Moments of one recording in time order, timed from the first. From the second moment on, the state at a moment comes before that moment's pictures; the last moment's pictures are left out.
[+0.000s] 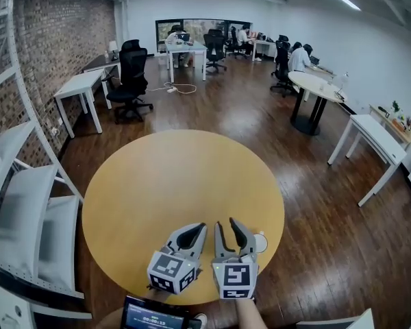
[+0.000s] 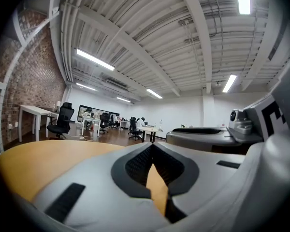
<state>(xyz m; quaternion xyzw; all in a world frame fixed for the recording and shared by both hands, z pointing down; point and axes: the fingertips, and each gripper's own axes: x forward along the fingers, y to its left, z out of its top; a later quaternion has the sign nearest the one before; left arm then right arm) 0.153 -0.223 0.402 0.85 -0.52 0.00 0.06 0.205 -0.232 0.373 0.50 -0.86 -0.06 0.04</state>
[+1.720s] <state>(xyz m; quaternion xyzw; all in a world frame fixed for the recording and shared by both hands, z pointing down) -0.031 -0.171 0.369 0.82 -0.57 -0.01 0.01 -0.001 -0.165 0.357 0.38 -0.93 -0.01 0.00</state>
